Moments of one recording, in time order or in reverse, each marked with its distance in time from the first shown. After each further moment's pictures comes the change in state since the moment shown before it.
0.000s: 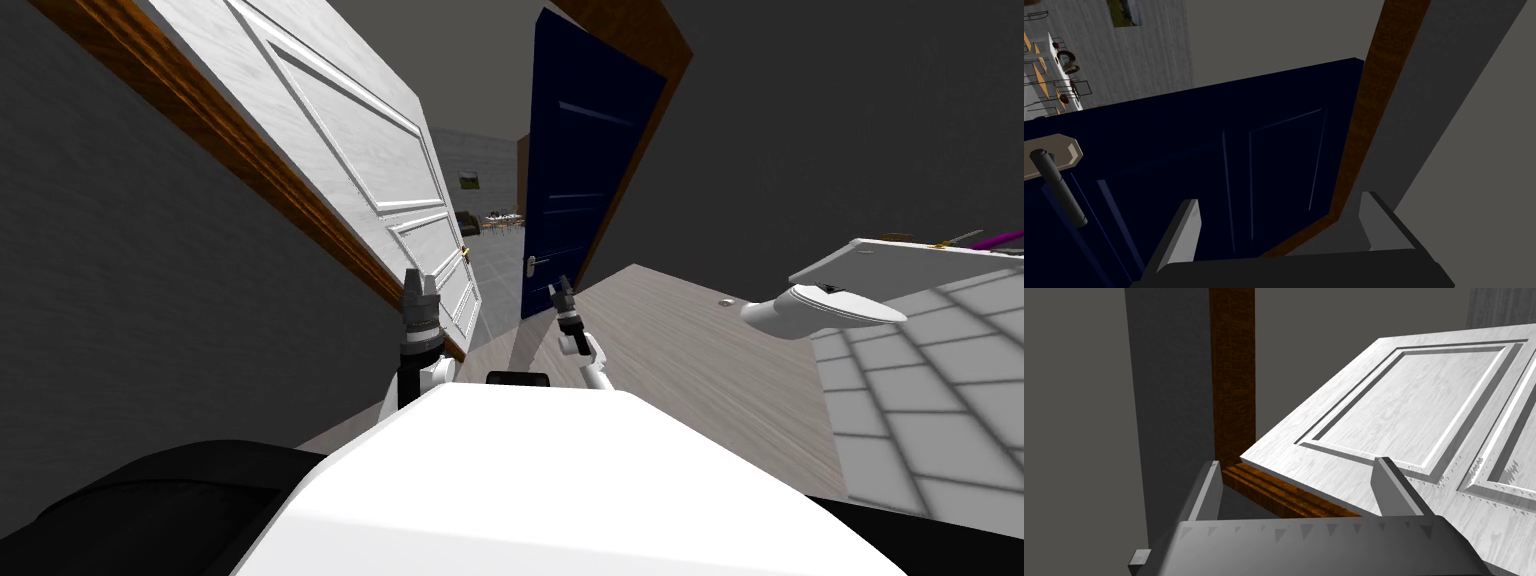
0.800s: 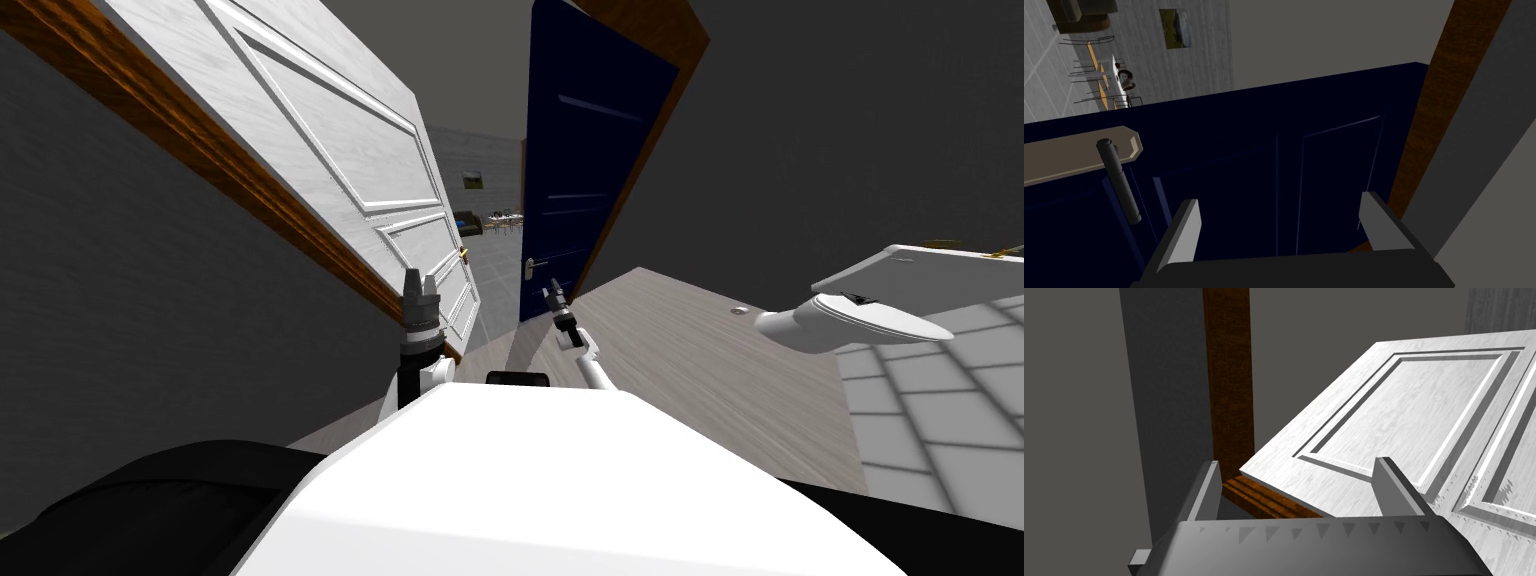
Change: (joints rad) arm -0.125 -0.022 0.009 0.223 0.046 0.009 -0.050
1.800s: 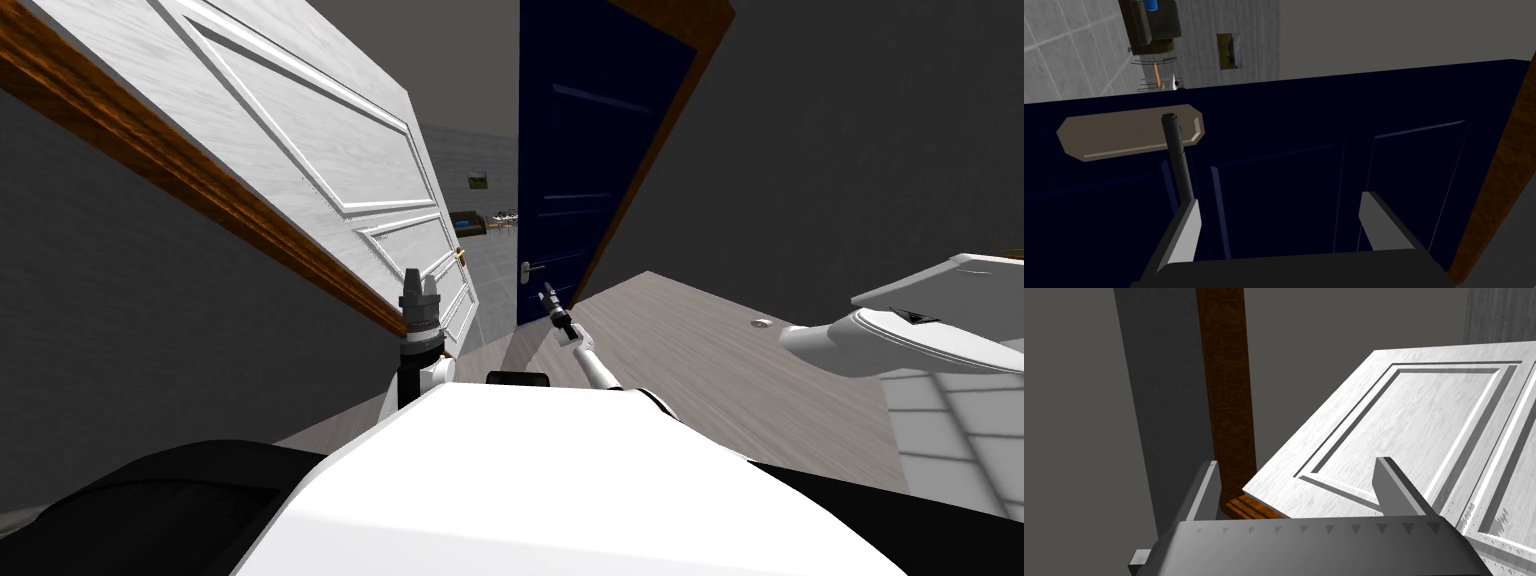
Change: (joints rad) arm -0.148 -0.028 0.016 0.267 0.061 0.014 -0.067
